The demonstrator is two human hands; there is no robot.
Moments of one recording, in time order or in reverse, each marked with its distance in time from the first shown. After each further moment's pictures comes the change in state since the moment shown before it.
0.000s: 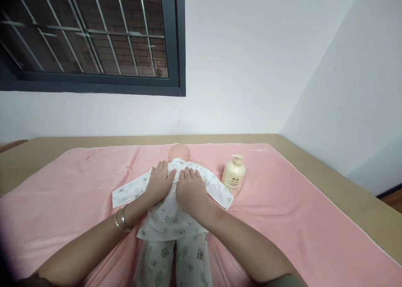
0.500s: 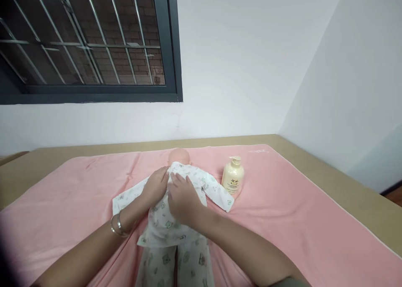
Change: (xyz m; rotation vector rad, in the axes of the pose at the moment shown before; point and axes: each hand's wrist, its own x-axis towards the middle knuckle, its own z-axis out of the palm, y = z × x) left_hand 0.020 -0.016 -0.020 0.002 -0.088 0.168; right_hand -0.006 -0.009 0.003 0.240 0.068 -0.163
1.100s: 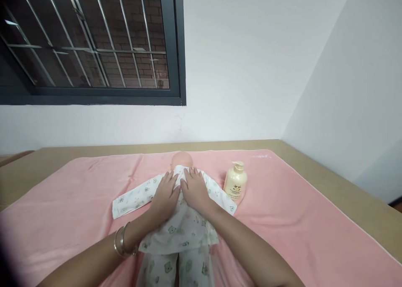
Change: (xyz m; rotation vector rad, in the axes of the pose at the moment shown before) left_hand -0.024 0.027 0.023 -0.139 0.129 -0.006; right_hand 0.018 0.032 0.004 -0.015 0.005 0.286
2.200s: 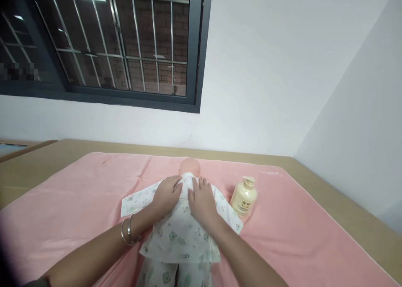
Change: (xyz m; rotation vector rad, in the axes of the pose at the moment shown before) left_hand 0.025 -0.010 -0.020 -0.025 -0.053 -0.065; right_hand -0.001 0.002 0.001 -0.075 -0.008 0.006
